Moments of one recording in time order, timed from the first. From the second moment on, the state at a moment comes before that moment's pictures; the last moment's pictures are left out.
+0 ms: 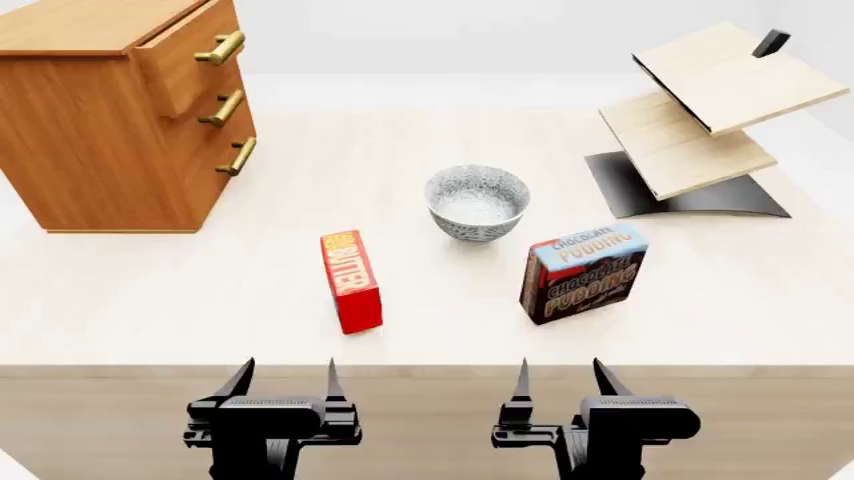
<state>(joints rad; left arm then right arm) 0.00 0.00 0.00 0.00 0.00 0.00 0.00 0.00 0.00 0.00 0.00 0.00 0.00 0.00</state>
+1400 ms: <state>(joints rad) 0.03 -0.24 -0.18 0.93 -0.09 -0.11 -0.15 0.16 0.79 -0.05 -1.01 0.60 0.17 0.70</state>
